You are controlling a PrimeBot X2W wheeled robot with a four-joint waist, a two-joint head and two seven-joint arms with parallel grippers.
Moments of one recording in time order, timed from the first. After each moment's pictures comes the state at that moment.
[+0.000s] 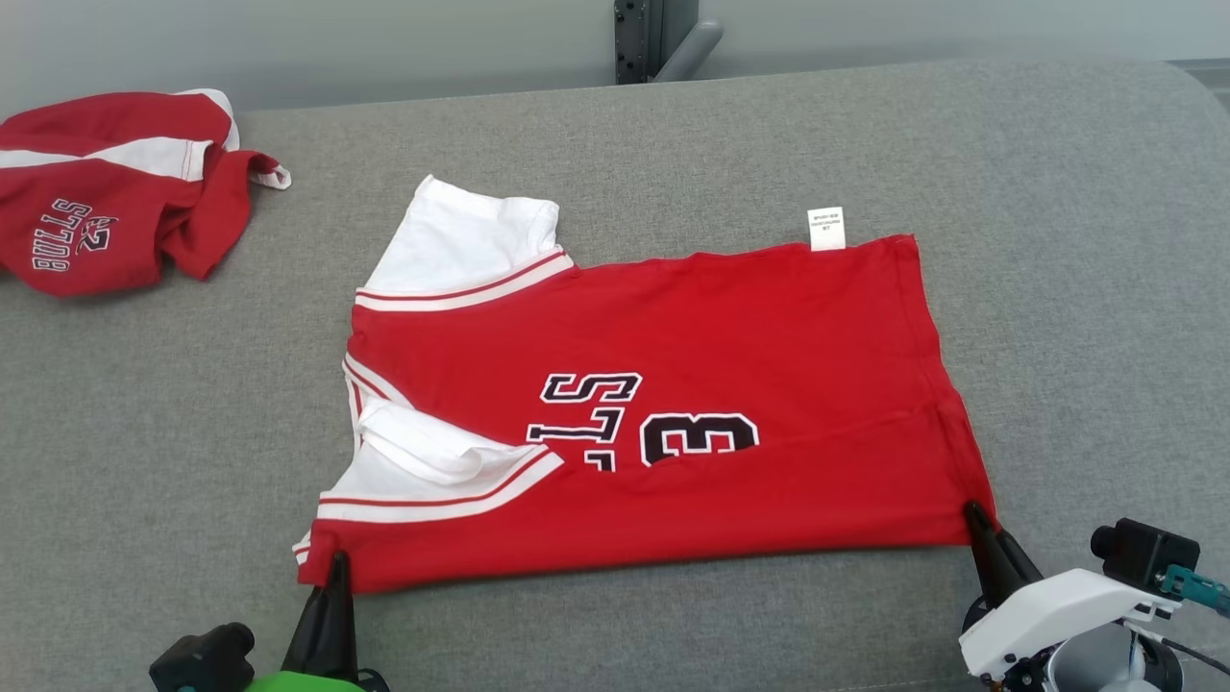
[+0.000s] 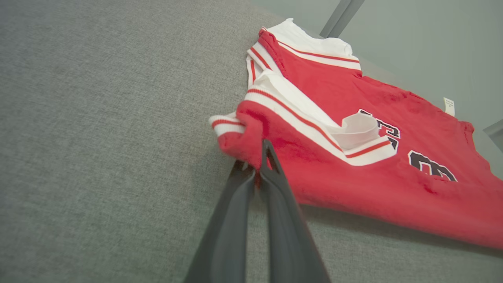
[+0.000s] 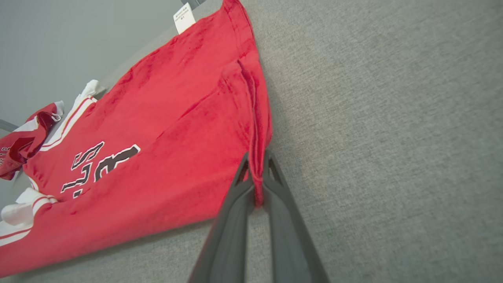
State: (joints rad) left arm 0.08 0.11 -0.13 0.23 -0.58 -0.05 -0.19; right arm 0.02 -0.05 -0.07 0.21 0.54 0.13 0.05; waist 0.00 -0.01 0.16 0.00
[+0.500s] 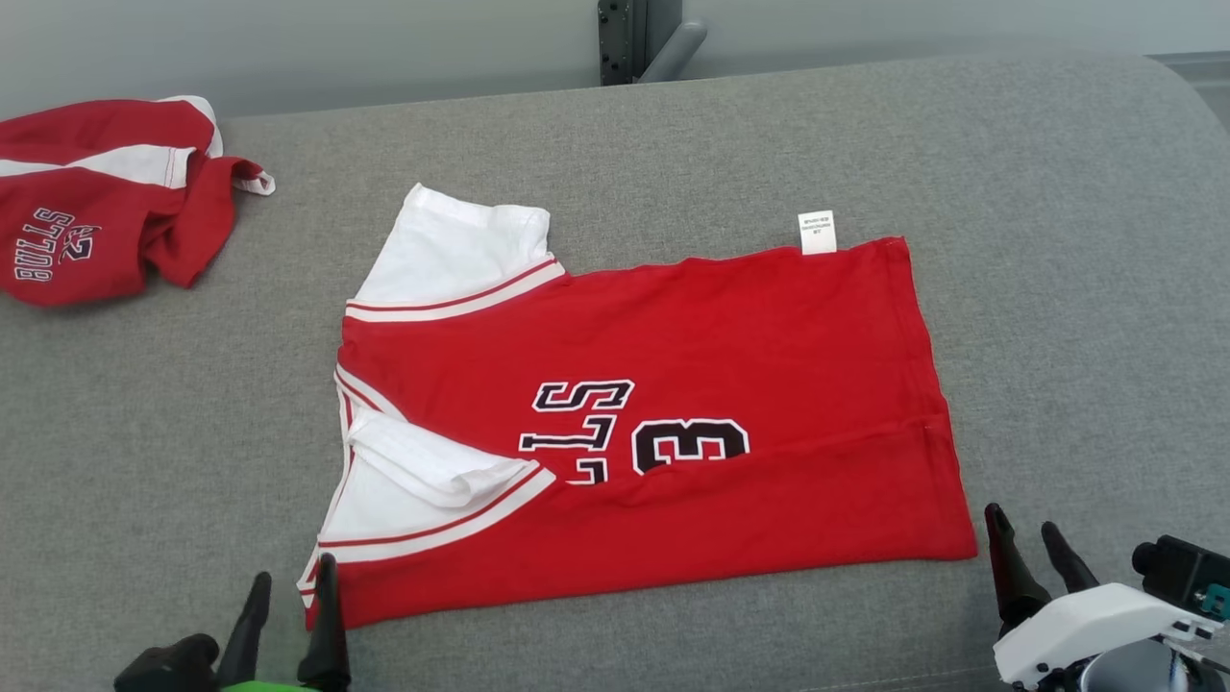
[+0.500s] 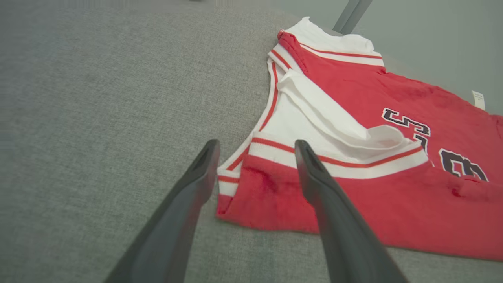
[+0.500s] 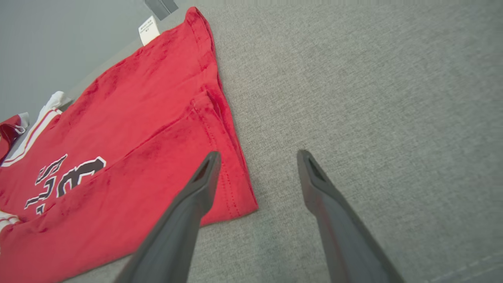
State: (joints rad) left arm 0.10 0.14 -0.12 0.25 -0.56 -0.03 -0.22; right arm 0.05 -0.05 -0.12 0.21 0.51 0.13 0.03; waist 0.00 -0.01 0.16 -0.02
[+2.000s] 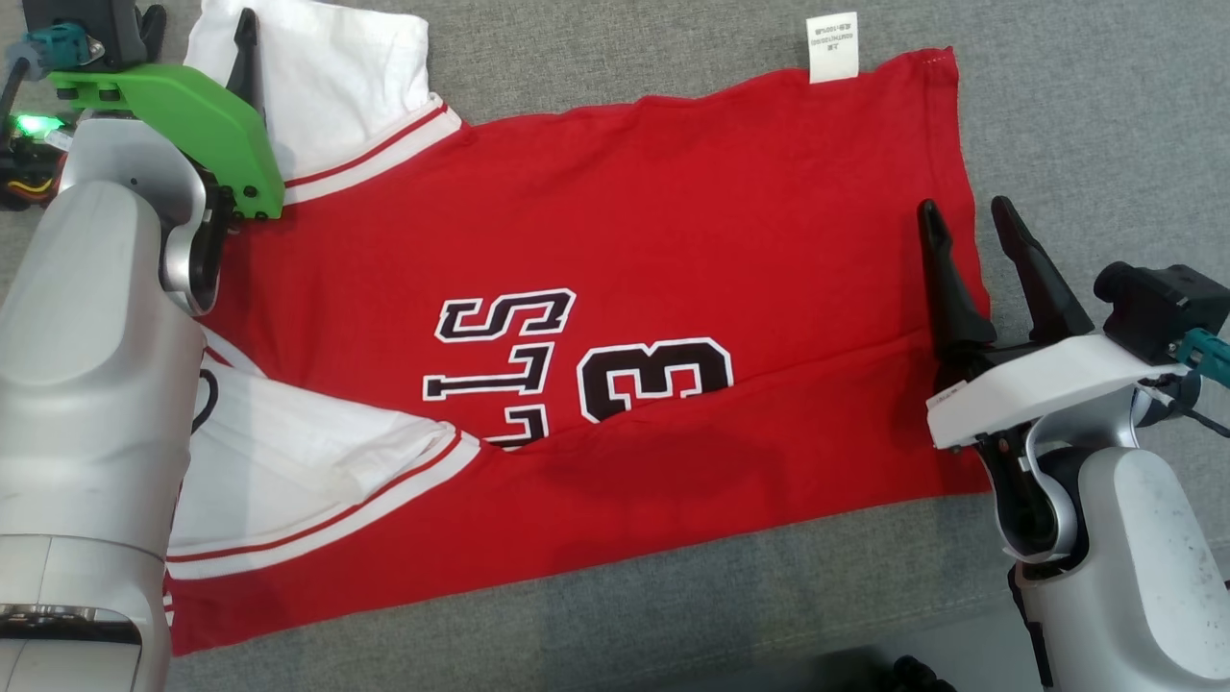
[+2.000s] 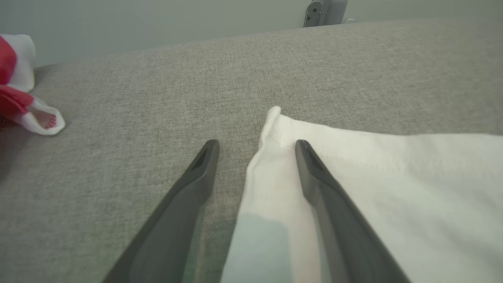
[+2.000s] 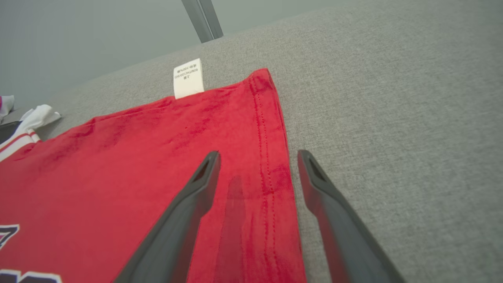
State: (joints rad) left arm -1.02 0.24 -0.29 0.85 -0.36 -0.05 0.07; right arm -0.31 -0.05 0.01 0.00 0.33 0.13 0.03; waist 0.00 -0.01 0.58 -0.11
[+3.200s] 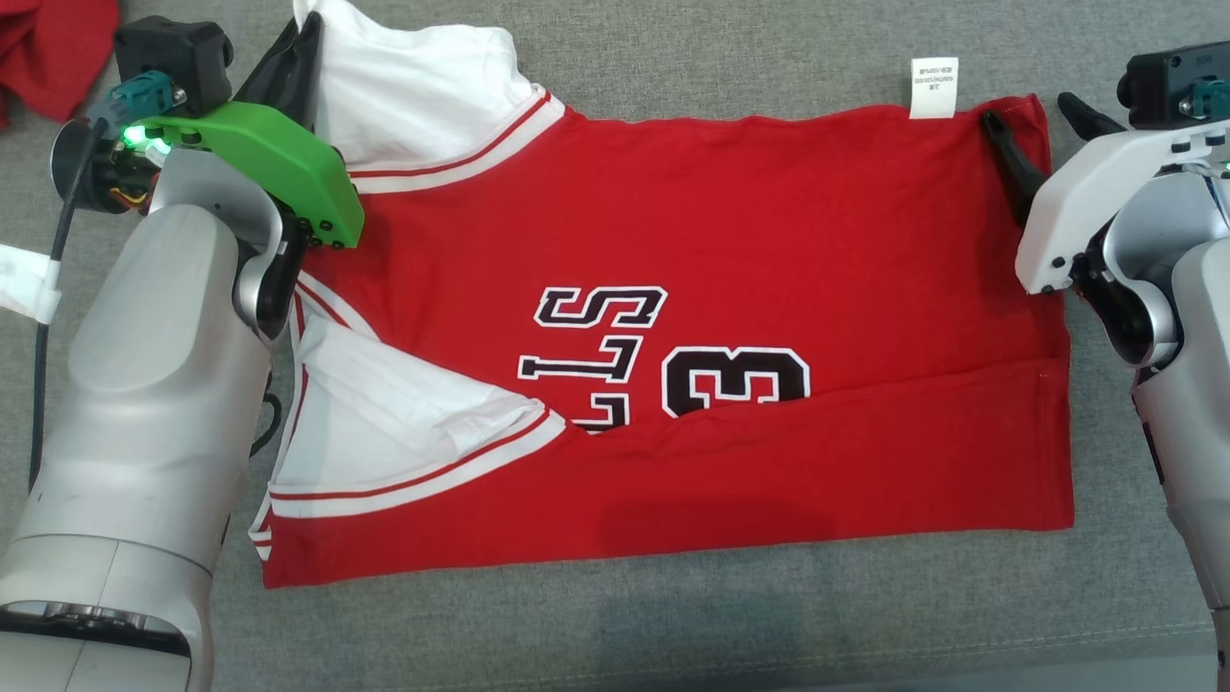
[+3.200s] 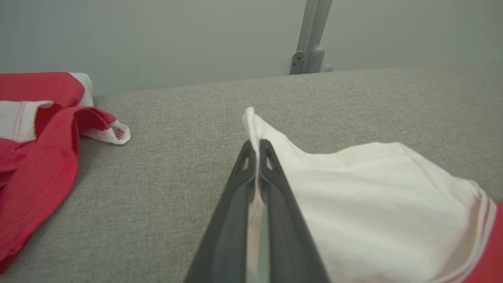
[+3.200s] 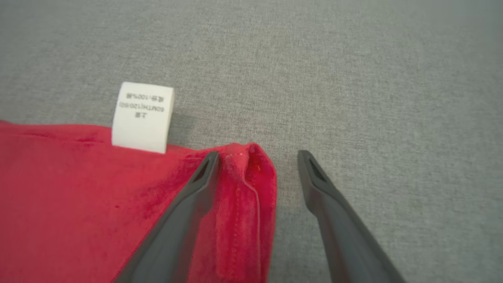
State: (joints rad) left arm -1.02 0.20 -0.40 0.88 -0.47 -0.13 -0.13; right arm -0.72 -0.33 0.13 0.39 0.32 0.13 0.33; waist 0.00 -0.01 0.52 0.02
